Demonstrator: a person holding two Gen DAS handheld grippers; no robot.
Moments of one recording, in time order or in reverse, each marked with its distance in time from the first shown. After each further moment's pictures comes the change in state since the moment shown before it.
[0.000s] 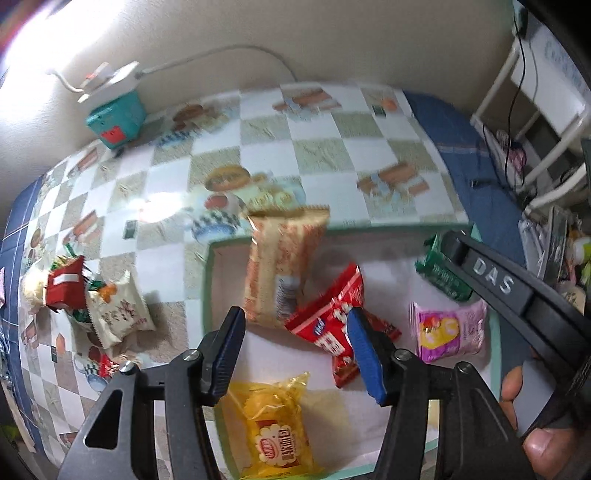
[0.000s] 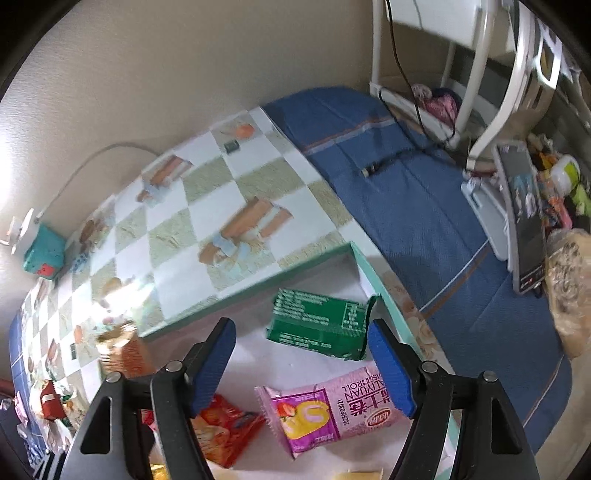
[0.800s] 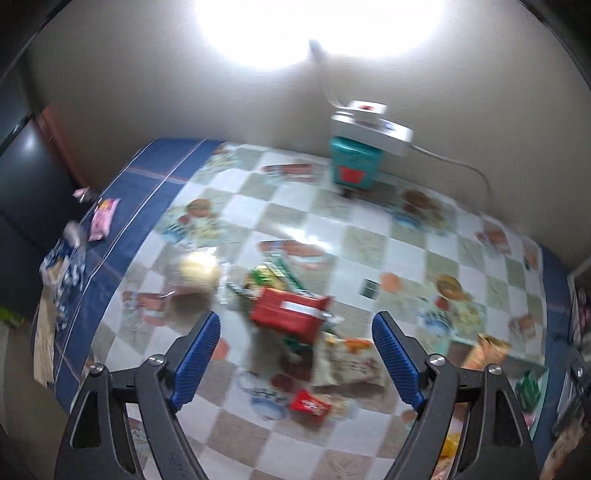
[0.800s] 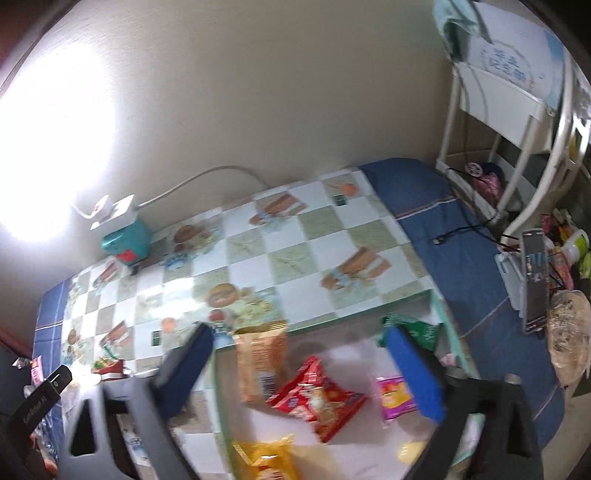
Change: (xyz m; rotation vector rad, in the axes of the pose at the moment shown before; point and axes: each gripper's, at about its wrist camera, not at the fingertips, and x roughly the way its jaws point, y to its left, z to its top) left arm -0.079 0.228 -0.005 -0.465 -0.176 0.263; right arm -0.090 0.107 -0.021 -0.164 -0.148 0.124
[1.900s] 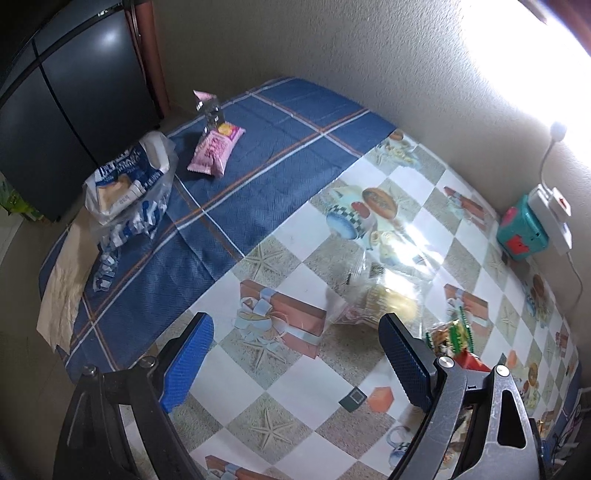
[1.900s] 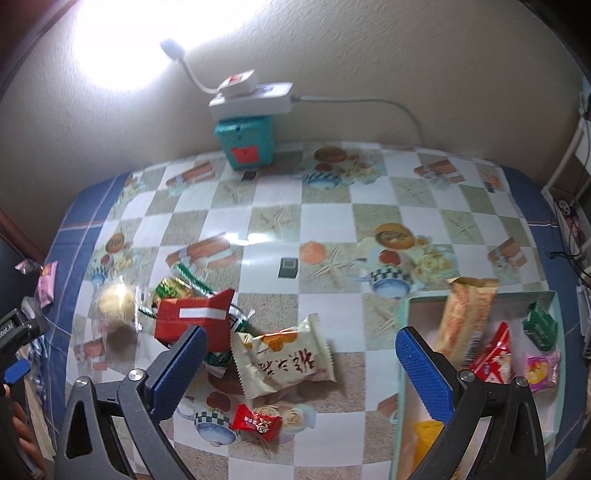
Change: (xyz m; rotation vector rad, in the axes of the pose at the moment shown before) left arm 0.074 0.209 0.017 -0.356 0.115 0.109; right arm 0.057 0.193 -0.077 -0.291 0.142 0.099
